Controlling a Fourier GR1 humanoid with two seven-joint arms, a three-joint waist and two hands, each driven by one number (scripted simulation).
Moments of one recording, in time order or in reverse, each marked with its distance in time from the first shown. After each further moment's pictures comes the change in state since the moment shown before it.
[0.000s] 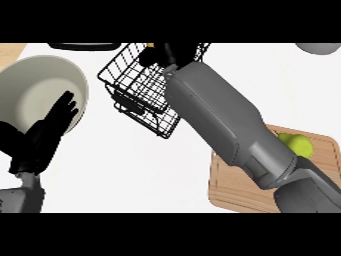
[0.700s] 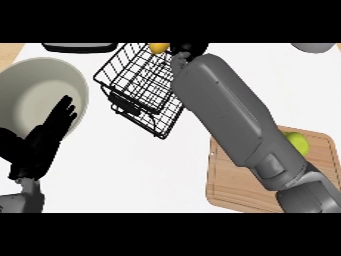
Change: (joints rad) left arm 0.036 -0.014 0.002 -0.017 -0.013 0.010 -0.007; right arm 0.041 -0.007 -0.196 -0.142 -0.226 -0.253 -0.148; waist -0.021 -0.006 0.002
